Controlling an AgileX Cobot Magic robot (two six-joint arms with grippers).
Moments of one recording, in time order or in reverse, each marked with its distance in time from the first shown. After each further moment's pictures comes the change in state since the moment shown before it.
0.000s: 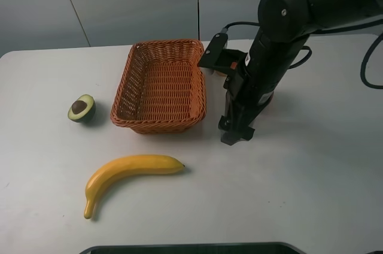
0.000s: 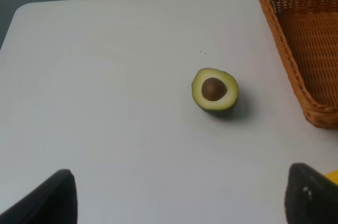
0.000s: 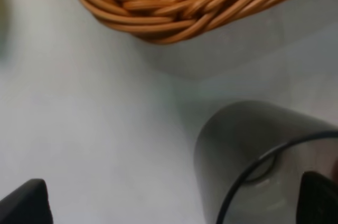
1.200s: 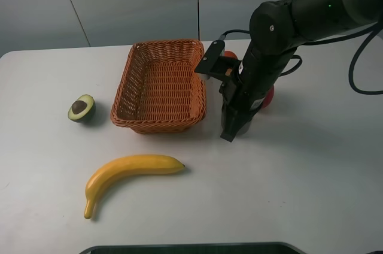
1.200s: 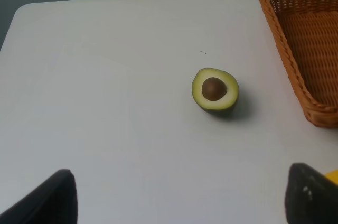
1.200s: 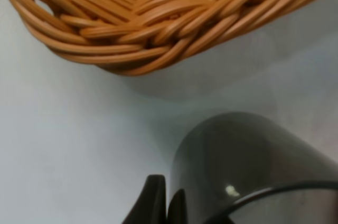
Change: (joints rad) left arm 0.000 0.000 0.000 0.000 0.000 0.004; right arm 0.000 0.066 0.000 -0.009 -0.082 0.032
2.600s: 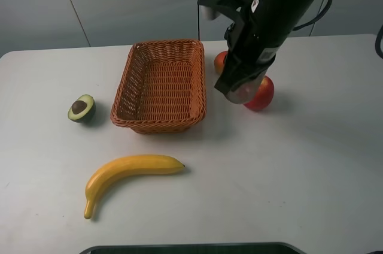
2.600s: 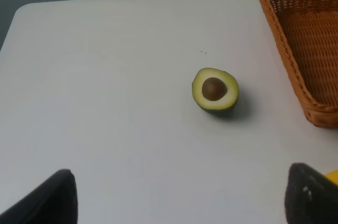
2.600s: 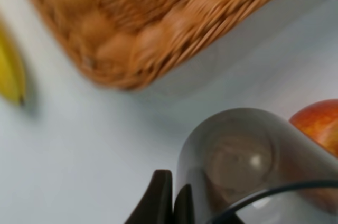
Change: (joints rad) left arm 0.000 0.000 0.000 0.000 0.000 0.000; right arm 0.000 -0.188 -0.176 -0.019 0.262 0.253
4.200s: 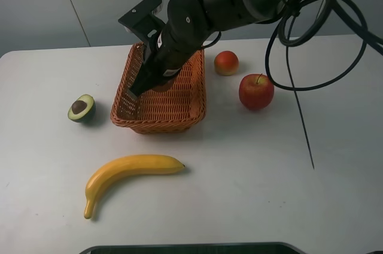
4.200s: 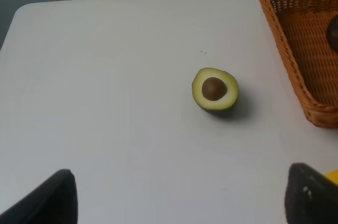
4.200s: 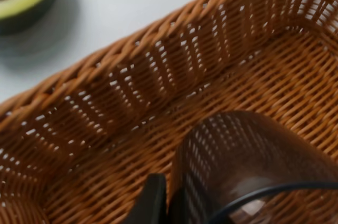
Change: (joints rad) left arm 0.000 0.000 0.000 0.000 0.000 0.000; right arm 0.184 0.393 -0.213 -0.078 -0.507 0.139
